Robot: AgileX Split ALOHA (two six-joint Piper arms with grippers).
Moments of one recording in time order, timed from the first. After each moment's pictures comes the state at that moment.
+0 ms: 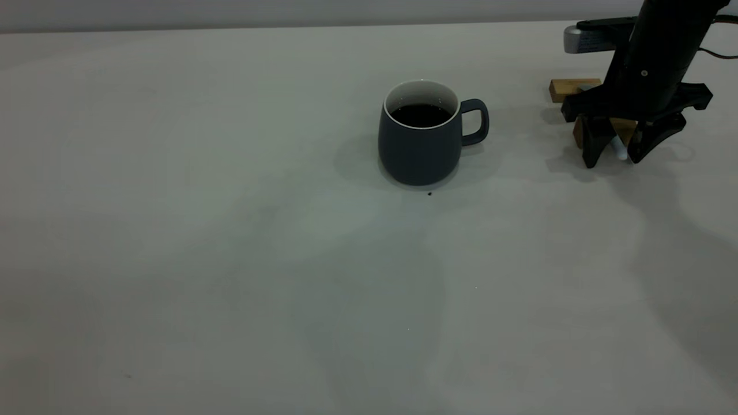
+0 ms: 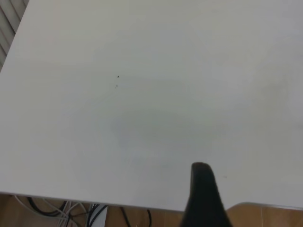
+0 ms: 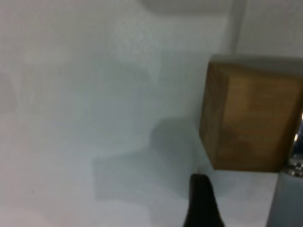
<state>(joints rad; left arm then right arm) 0.06 -0.02 -0.49 0.01 1.13 -0.08 0.09 2.49 -1.54 0.00 0.56 -0.02</state>
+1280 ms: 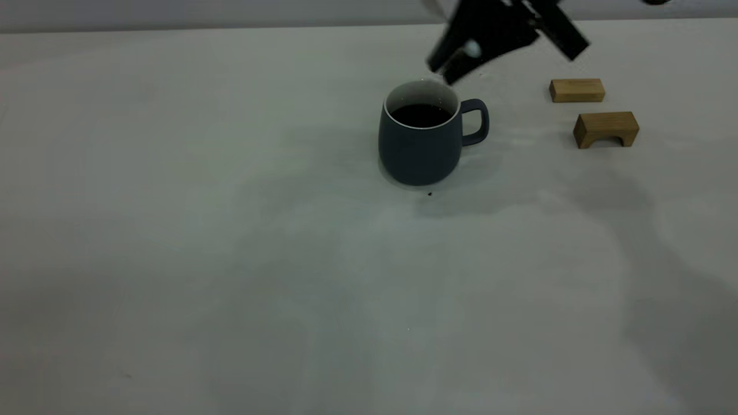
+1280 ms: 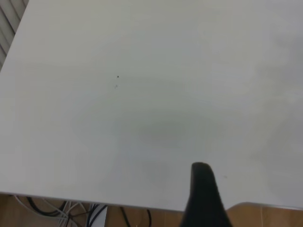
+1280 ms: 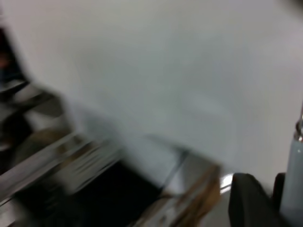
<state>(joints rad) 0.06 -0.02 -0.49 0.01 1.13 -0.08 0.21 2.25 -1.54 0.95 1.16 -0.30</state>
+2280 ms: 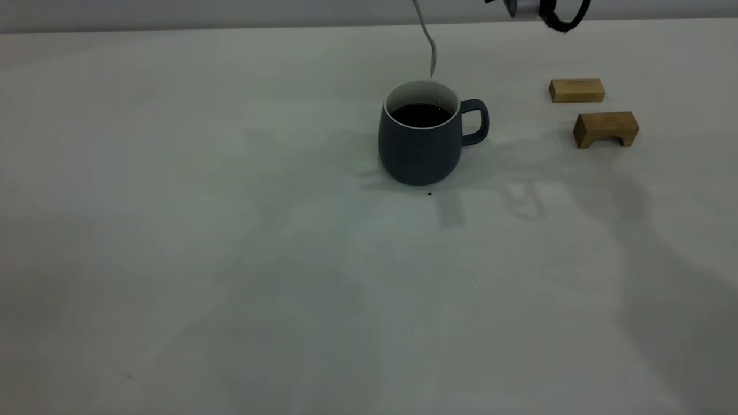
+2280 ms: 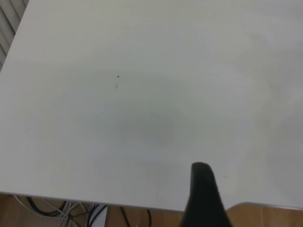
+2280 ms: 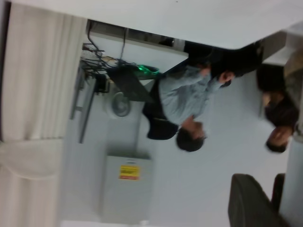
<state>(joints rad) 0.06 -0.02 -0.49 0.01 1.13 -0.08 0.21 2.29 -1.54 1.41 1.17 0.71</state>
